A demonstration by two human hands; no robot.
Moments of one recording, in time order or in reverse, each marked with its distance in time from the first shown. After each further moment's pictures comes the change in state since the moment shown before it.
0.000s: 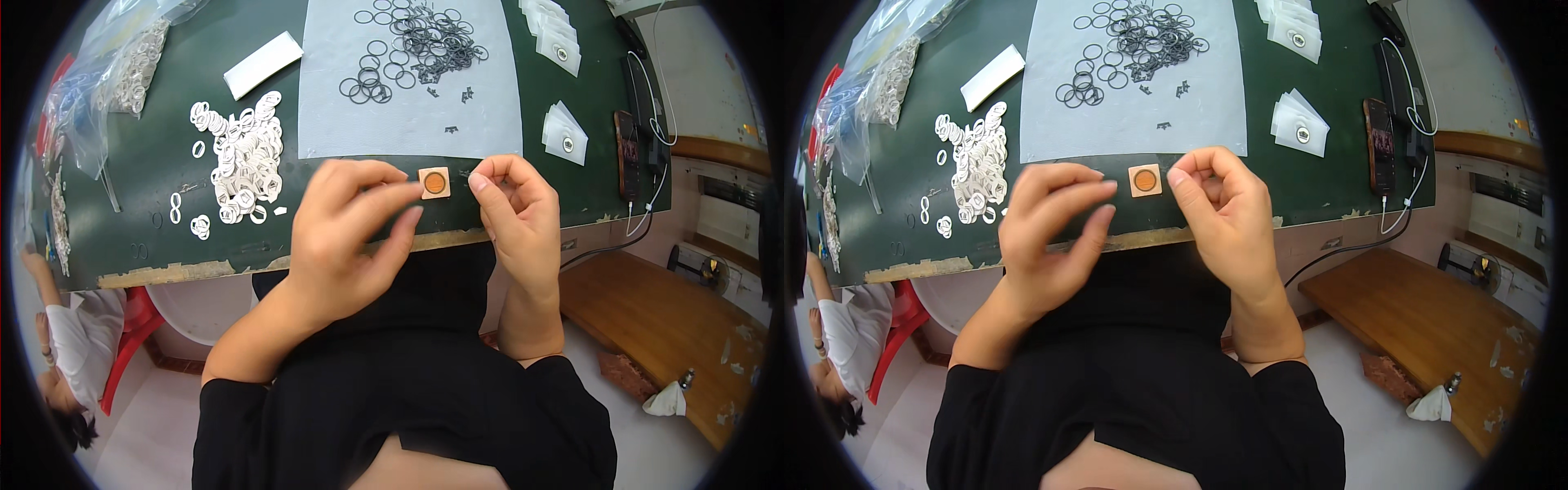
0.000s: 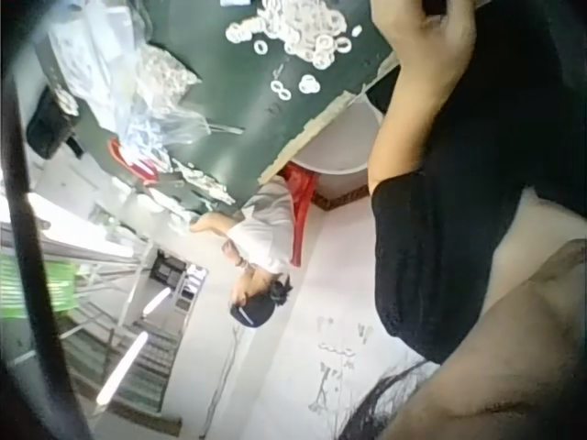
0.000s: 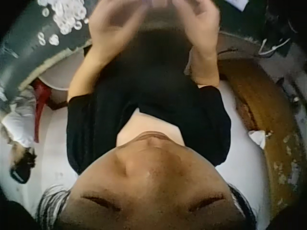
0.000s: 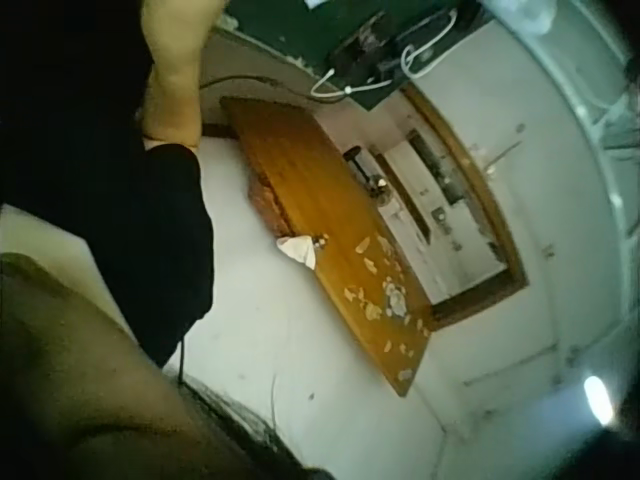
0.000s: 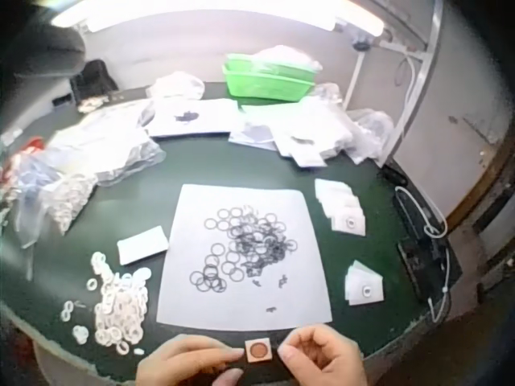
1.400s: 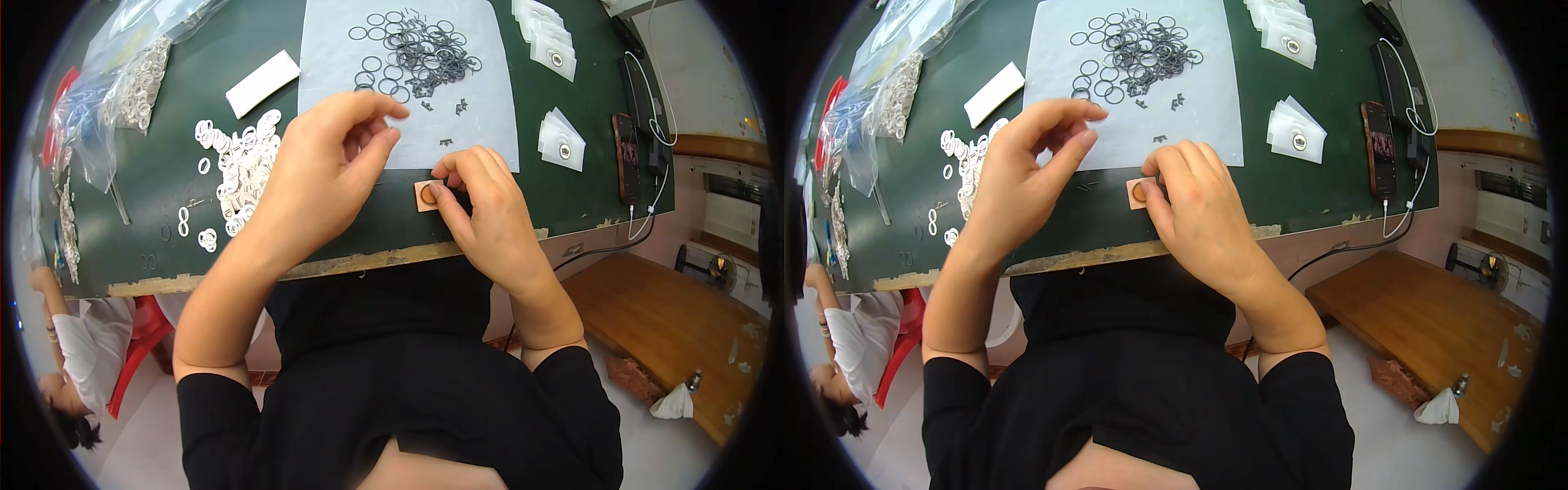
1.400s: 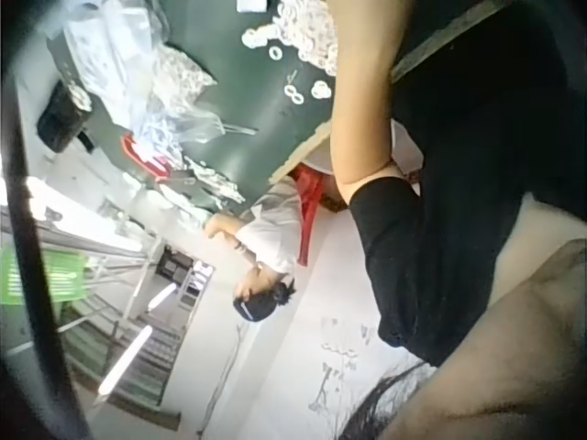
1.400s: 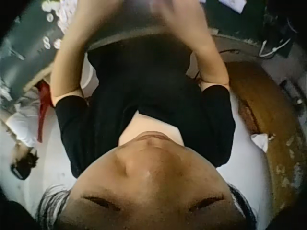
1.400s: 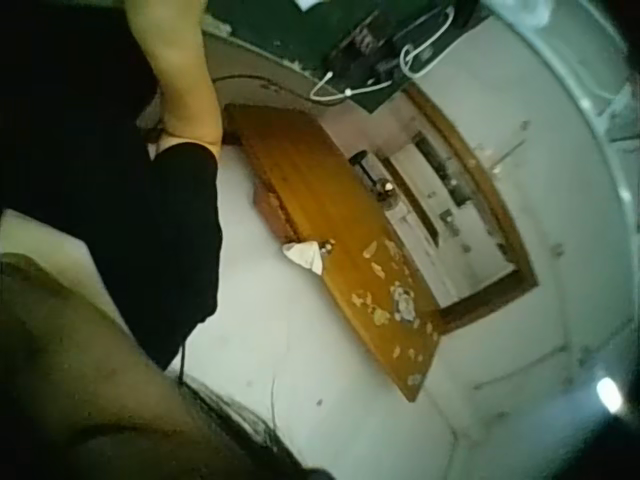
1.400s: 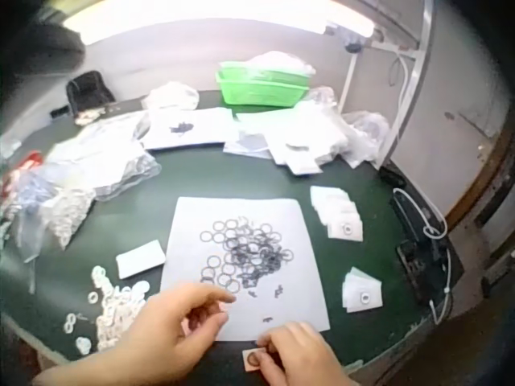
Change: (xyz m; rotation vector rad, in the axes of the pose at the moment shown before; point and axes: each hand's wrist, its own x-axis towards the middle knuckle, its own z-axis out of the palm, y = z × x) left_hand 0.066 -0.021 -0.014 -0.142 -0.202 -0.314; right_hand 0.025 0.004 0.009 -0.806 -0.084 -0.516
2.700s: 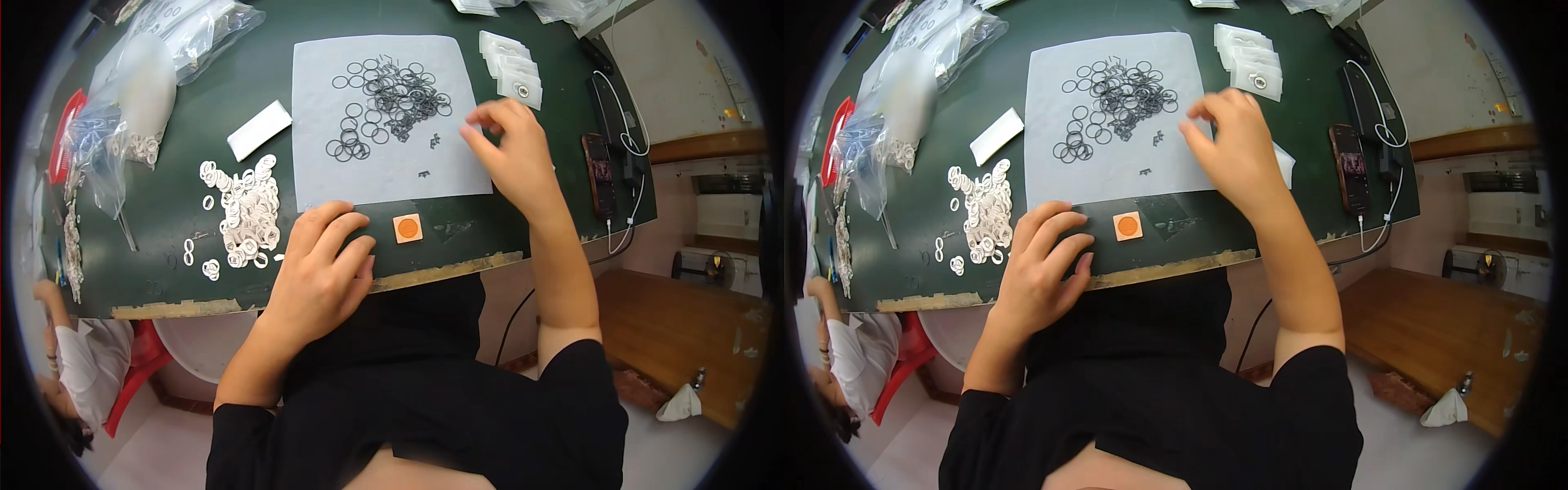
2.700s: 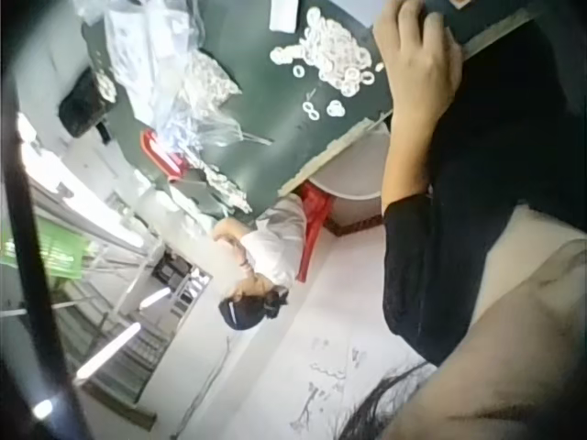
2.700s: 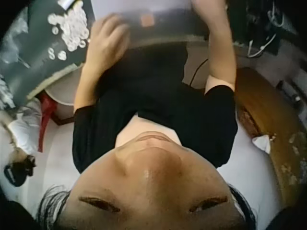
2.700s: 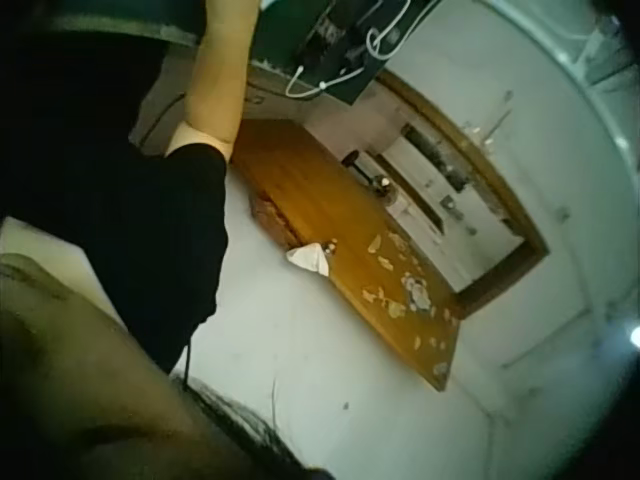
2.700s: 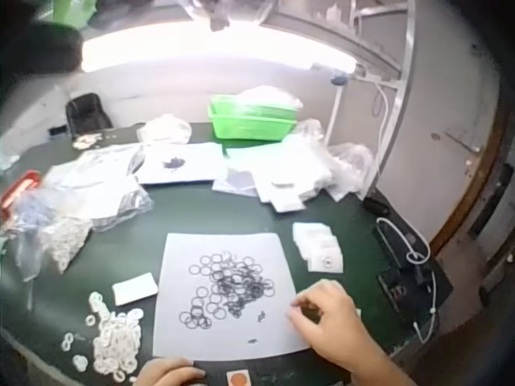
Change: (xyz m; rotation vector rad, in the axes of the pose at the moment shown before) left_hand -0.064 0.001 0.012 0.507 0.009 0.363; right_hand 0.064 0.066 -0.054 -0.009 0.164 0.079
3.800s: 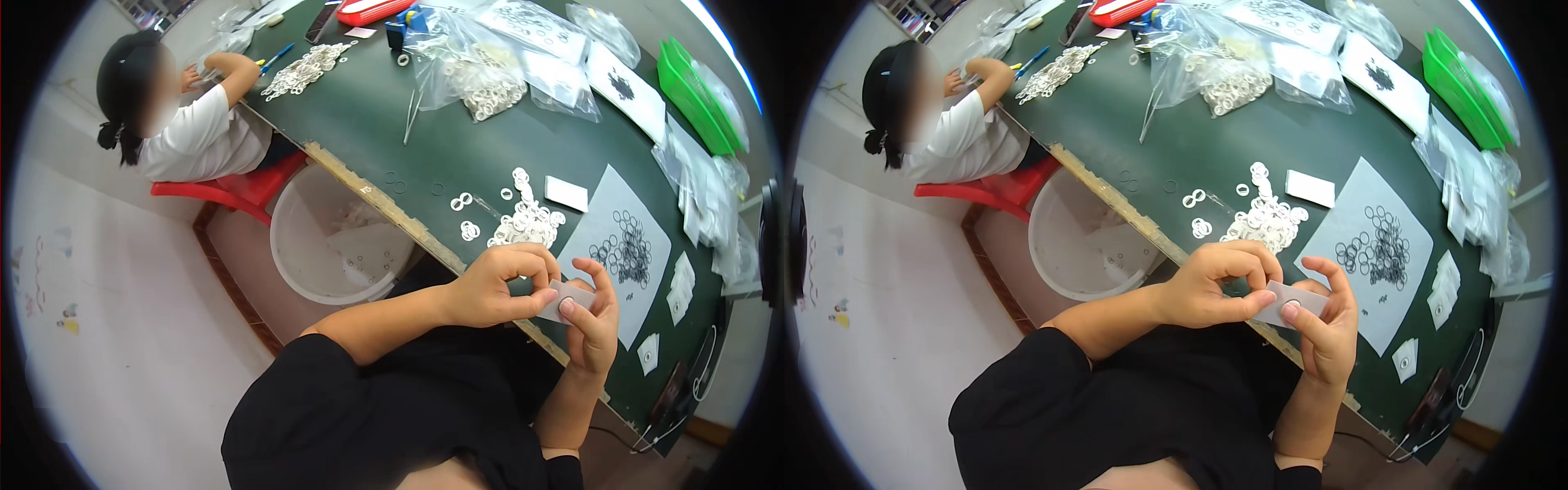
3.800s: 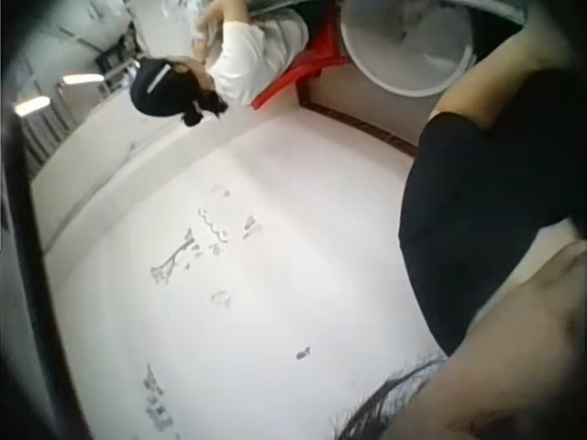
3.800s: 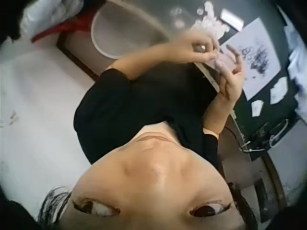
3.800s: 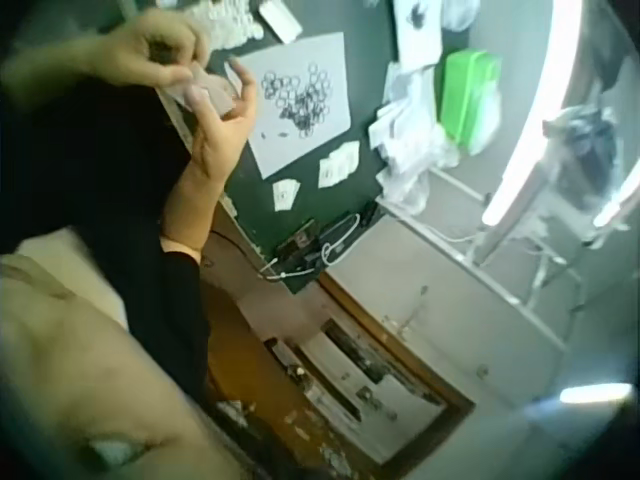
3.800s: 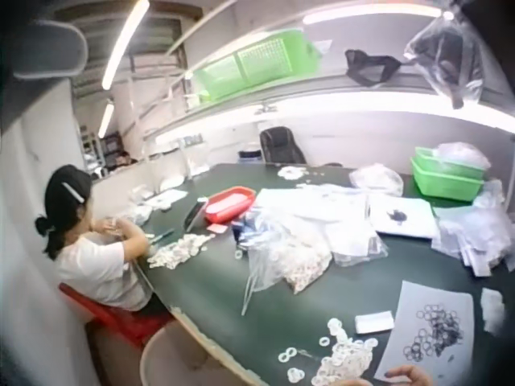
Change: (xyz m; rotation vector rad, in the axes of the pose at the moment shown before) left_hand -0.064 -0.011 -0.043 -0.765 0.515 -0.147; right_hand -0.051 -0.138 0.072 1.284 -0.706 0.348
